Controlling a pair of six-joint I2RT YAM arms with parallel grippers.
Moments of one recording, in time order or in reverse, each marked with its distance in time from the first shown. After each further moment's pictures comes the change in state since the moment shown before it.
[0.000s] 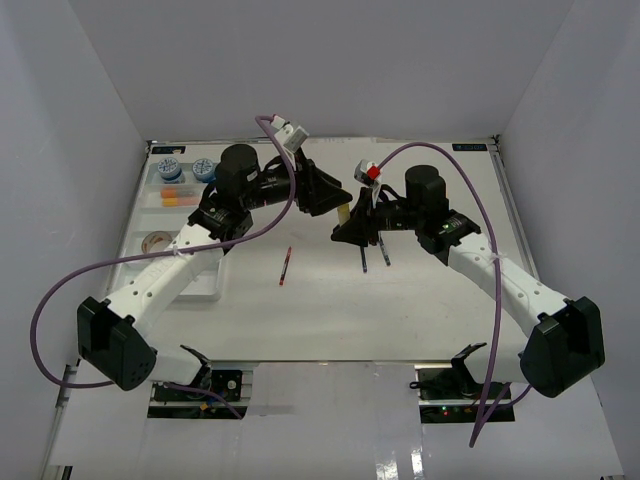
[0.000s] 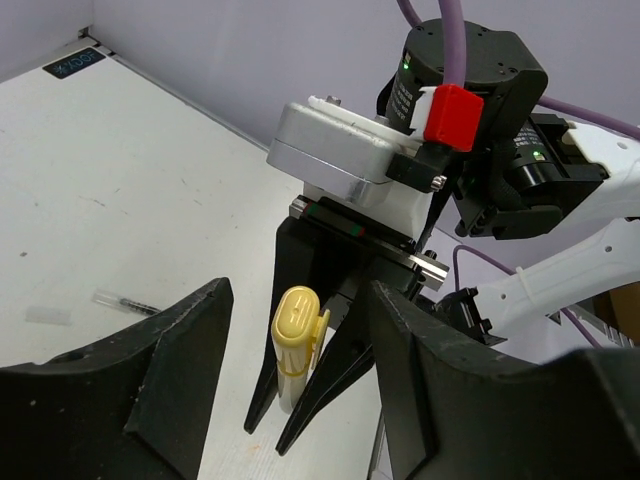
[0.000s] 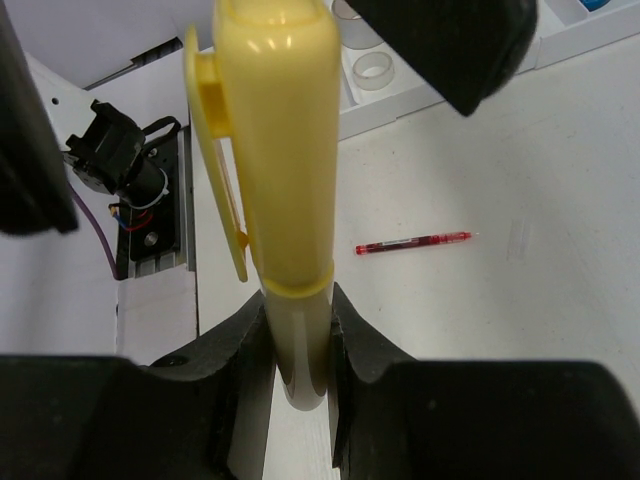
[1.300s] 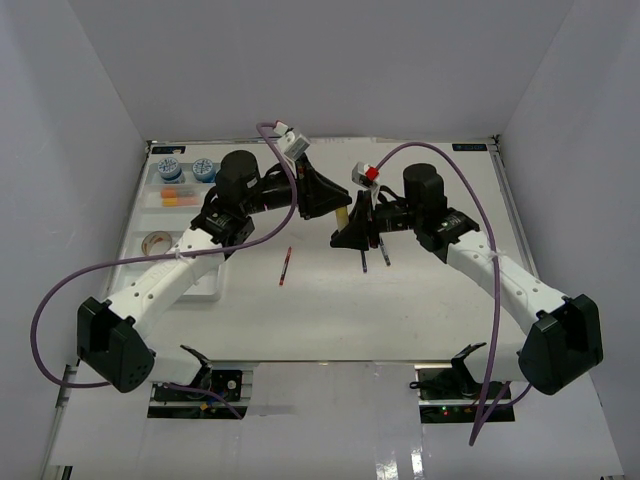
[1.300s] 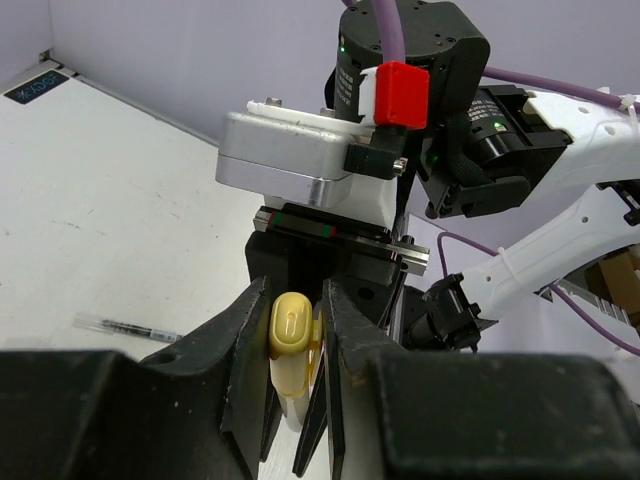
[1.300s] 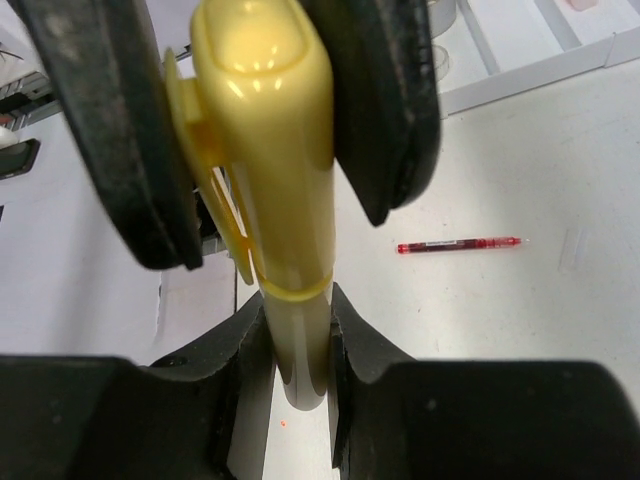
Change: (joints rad) left arm -0.021 -0.001 -0.047 0.085 0.061 0.010; right arm 0.001 0.014 0.019 -0.031 -0.098 0.009
